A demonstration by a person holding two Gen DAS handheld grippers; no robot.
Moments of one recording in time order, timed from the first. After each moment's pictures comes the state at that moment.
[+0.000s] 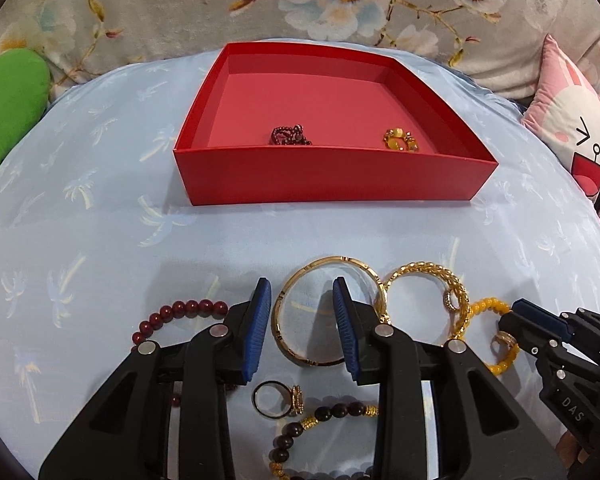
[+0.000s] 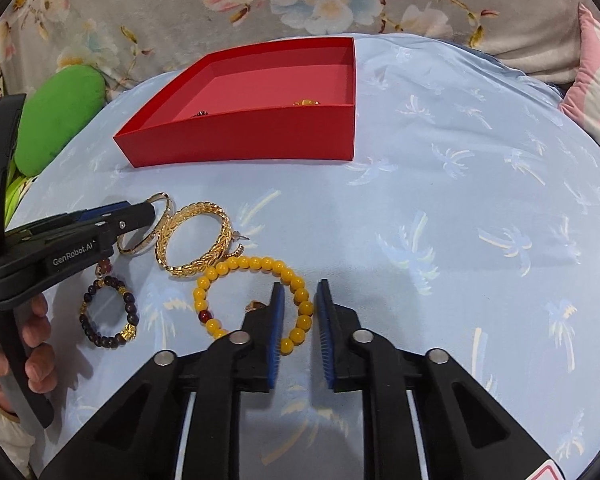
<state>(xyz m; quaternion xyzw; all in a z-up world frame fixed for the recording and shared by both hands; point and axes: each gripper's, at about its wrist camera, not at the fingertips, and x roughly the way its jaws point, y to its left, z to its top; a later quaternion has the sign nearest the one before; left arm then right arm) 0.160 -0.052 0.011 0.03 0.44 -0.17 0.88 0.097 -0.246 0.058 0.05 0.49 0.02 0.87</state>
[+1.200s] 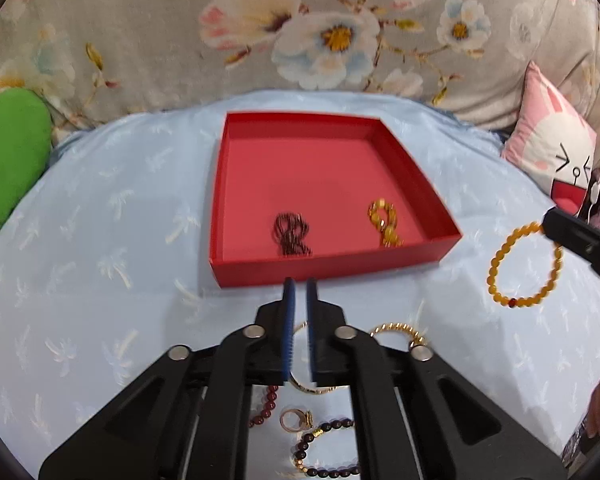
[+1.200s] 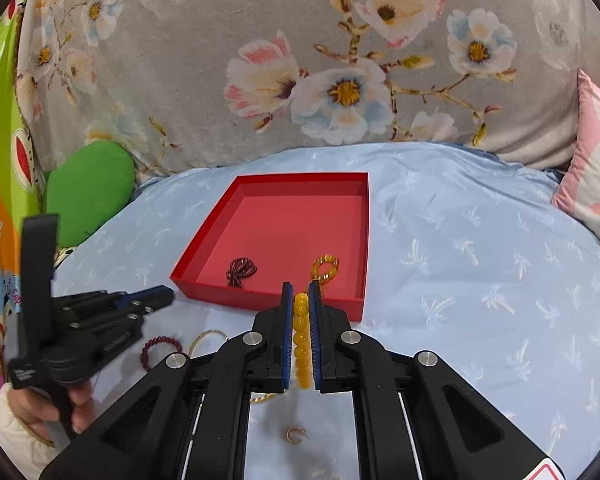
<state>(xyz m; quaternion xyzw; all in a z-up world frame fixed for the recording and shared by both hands) 0.173 -0.042 0.080 0.03 0.41 -0.19 0.89 0.128 -0.249 0.184 0.07 0.39 0.04 0.92</state>
